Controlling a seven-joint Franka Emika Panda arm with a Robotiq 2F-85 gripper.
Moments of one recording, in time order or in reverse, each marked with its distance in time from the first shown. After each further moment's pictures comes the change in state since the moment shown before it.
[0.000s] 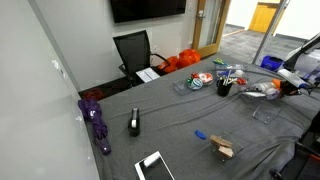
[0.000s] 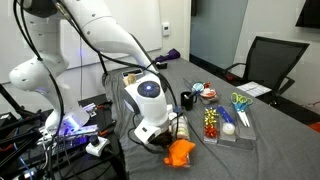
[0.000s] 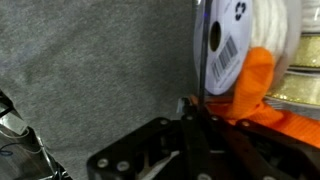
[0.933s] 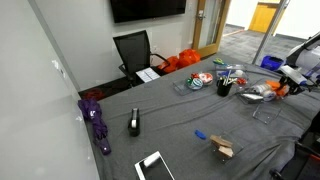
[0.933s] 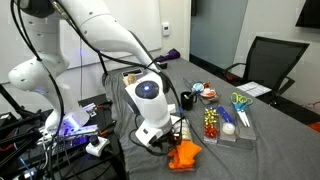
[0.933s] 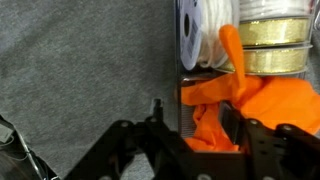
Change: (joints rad) arm -0.028 -0.001 0.005 0.038 0.073 -0.001 -0.054
